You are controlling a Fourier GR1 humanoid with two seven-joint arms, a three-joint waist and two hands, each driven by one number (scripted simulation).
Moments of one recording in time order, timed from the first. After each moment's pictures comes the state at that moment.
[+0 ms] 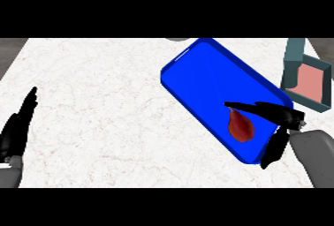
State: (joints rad) left arm -0.09 0.44 0.07 -1.33 -0.13 0.18 0.07; right arm -0.37 -0.41 0.11 -1.25 0.38 0.86 -0.08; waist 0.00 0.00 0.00
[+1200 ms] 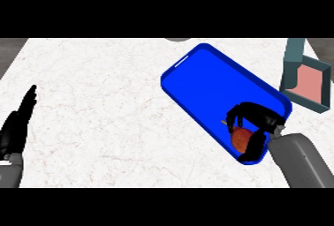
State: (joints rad) left arm -0.11 0.39 0.14 -1.32 -0.20 0.12 0.06; right arm -0.37 -0.31 0.16 -1.22 0.68 0.59 -0.09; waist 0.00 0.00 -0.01
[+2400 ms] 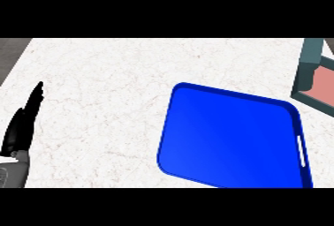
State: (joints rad) left arm -0.13 0.37 0.12 -1.34 -0.20 0.12 0.05; right arm -0.49 -1.03 -0.36 -0.73 0.57 0.18 -0.97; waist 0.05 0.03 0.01
